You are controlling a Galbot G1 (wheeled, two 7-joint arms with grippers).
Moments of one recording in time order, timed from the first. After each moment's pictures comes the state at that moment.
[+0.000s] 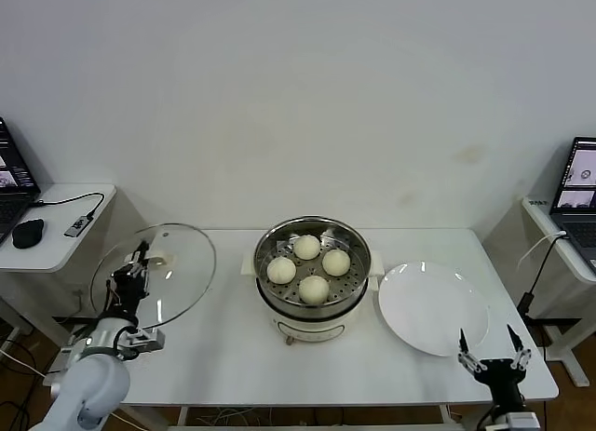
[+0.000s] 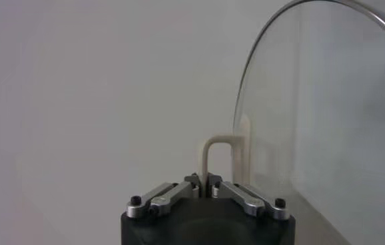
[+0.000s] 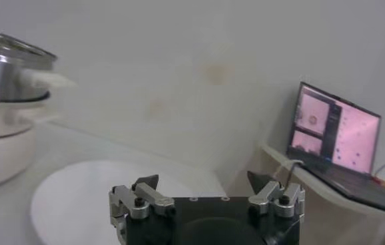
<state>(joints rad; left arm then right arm) 1.29 -0.96 -0.50 -1.94 0.92 0.28 -0.03 -1.63 1.52 0.91 1.94 -0.12 0.14 -0.14</state>
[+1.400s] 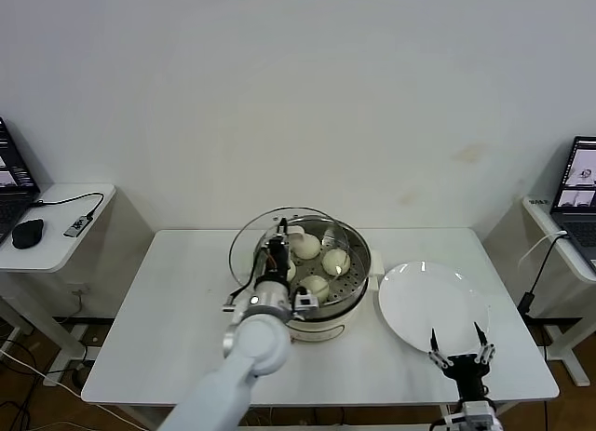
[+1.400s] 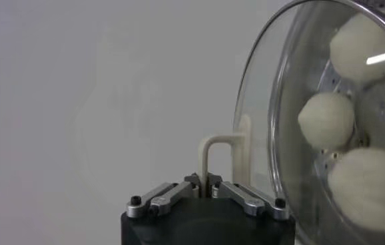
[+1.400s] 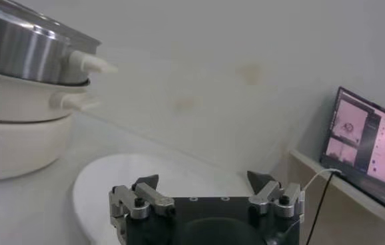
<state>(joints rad) 0.84 -1.36 0.10 -1.81 1.34 0.60 0.28 -1.55 1.58 0.82 1.85 -0.31 0.15 -0.09</state>
